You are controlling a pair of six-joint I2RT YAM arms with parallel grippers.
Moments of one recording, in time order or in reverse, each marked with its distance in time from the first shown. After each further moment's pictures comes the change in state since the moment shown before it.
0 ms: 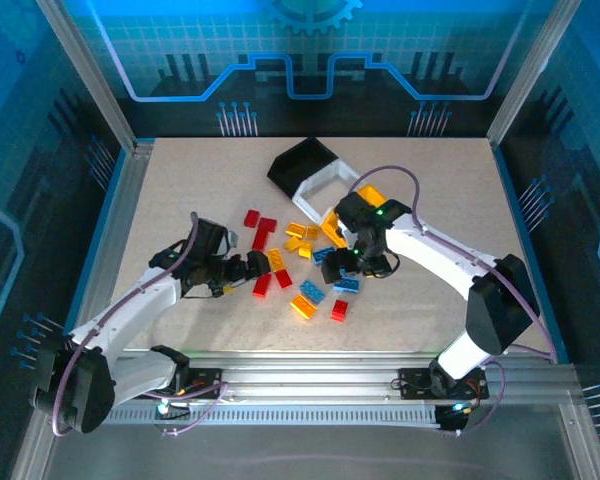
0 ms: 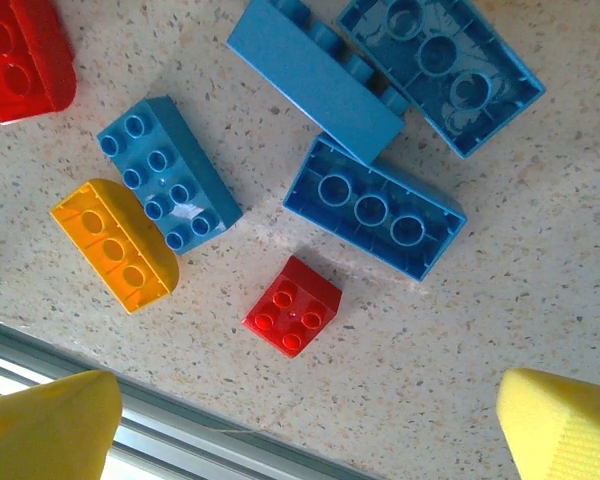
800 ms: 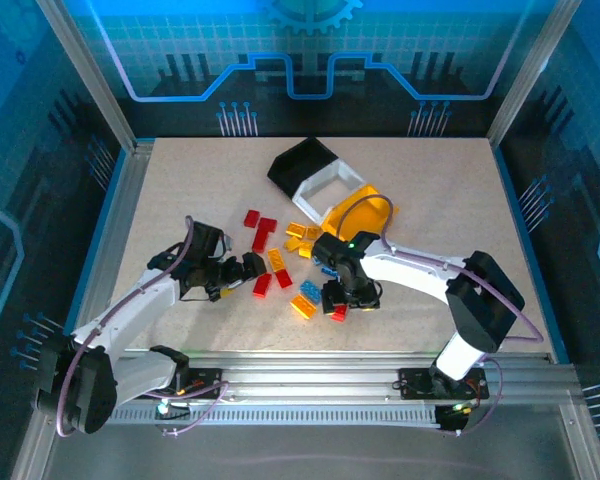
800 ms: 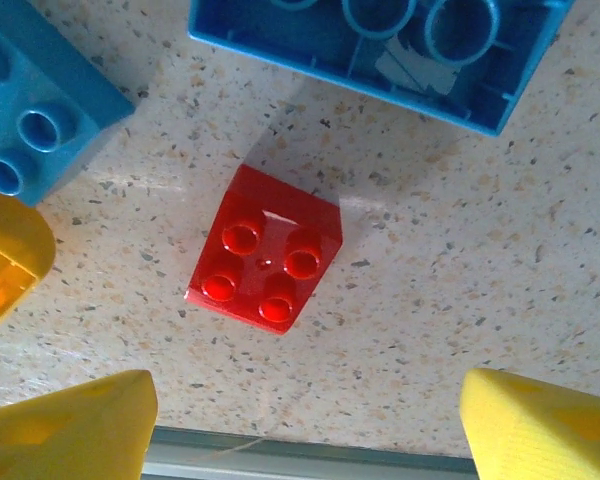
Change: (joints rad) left arm 0.037 -0.002 -0.038 0.007 0.008 -0.026; right arm 0.206 0.046 -0.158 0.056 0.113 0.372
